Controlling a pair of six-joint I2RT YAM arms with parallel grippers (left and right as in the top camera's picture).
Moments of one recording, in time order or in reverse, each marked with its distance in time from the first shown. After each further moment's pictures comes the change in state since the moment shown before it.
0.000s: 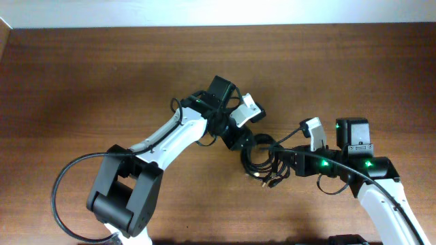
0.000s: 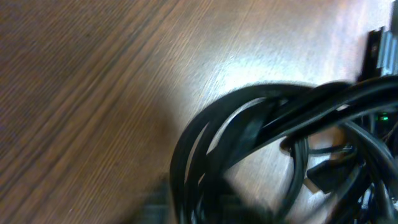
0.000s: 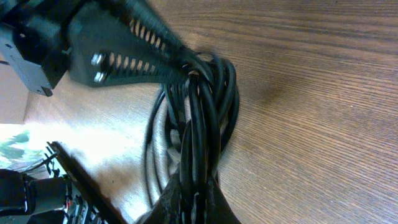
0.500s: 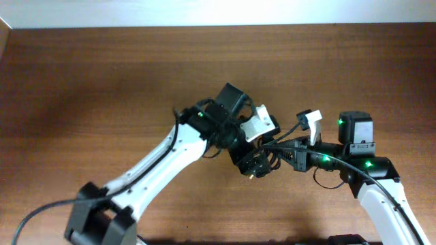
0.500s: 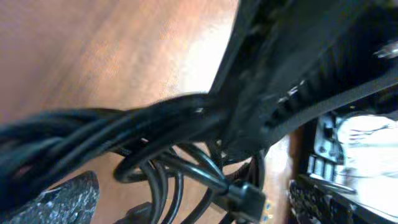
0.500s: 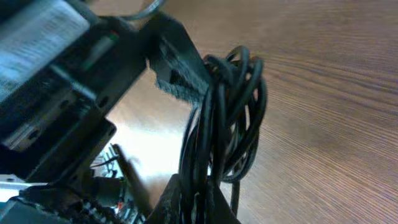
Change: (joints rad) left arm -0.133 -0.220 0.008 -0.145 -0.065 0.026; right arm 0.000 -0.002 -0.003 0.174 -0.274 0.051
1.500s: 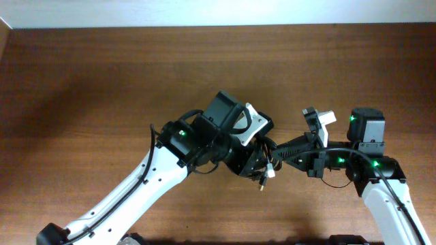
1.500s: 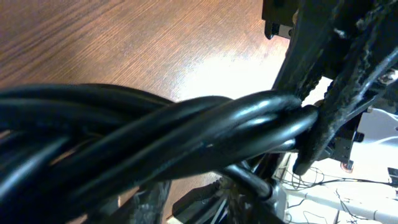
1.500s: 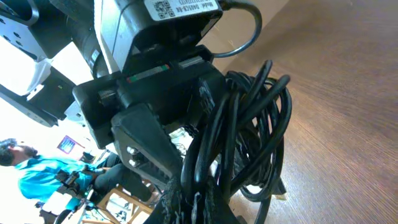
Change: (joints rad) left arm -0.053 -0.204 0.005 -0.100 -0.053 -0.479; right arm -0.079 0.000 0.000 0.097 -0.504 -0.105
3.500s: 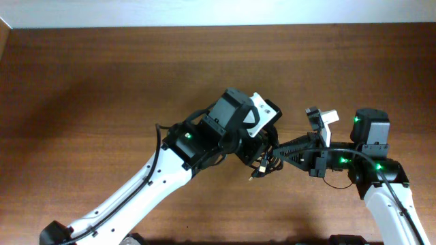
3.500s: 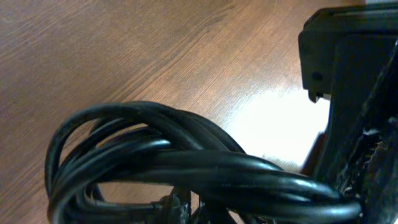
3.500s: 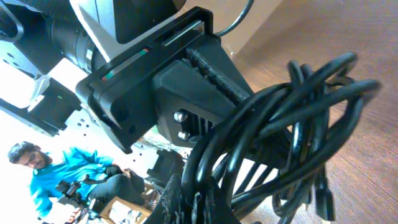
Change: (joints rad) left arm -0.041 0.010 -0.001 0.194 -0.211 0.062; right arm -0.009 -0.032 0.000 0.003 0.016 0.075
